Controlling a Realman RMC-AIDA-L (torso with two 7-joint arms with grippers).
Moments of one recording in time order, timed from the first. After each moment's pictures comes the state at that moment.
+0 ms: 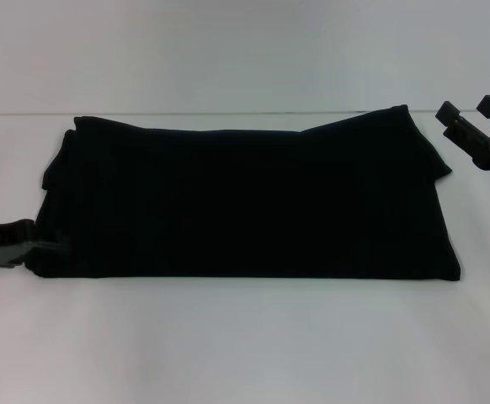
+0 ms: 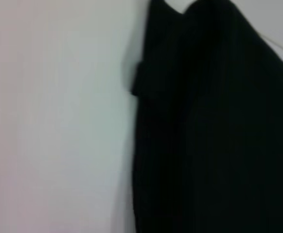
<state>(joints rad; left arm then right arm) -0.65 -2.00 0.42 0.76 2.70 1.34 -2.53 0.52 2.09 -0.53 -0.27 -1.33 -1.25 0.92</state>
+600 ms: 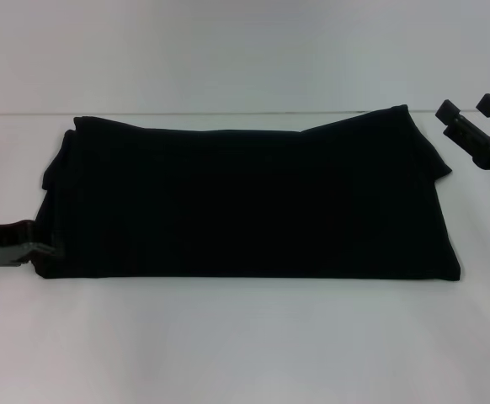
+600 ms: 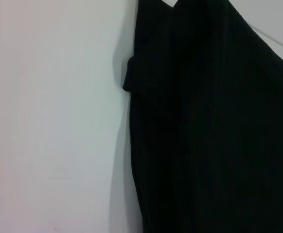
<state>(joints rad) -0.66 -1.99 0.42 0.75 2.70 1.36 -2.53 0.52 2.09 -0.53 -0.27 -1.33 -1.26 0.92</state>
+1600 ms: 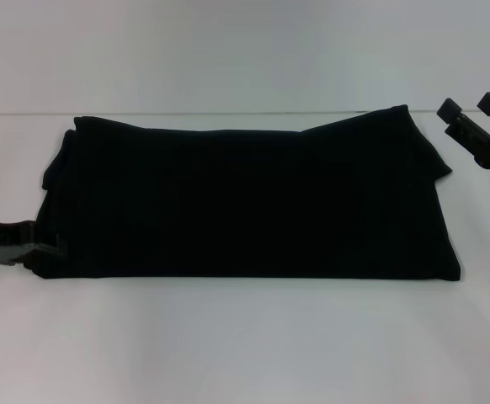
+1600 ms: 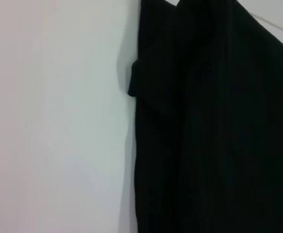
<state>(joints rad) -0.68 -1.99 0.48 0.76 2.73 1.33 -2.54 0.51 2.09 -0.52 -0.27 -1.33 -1.28 0.93</state>
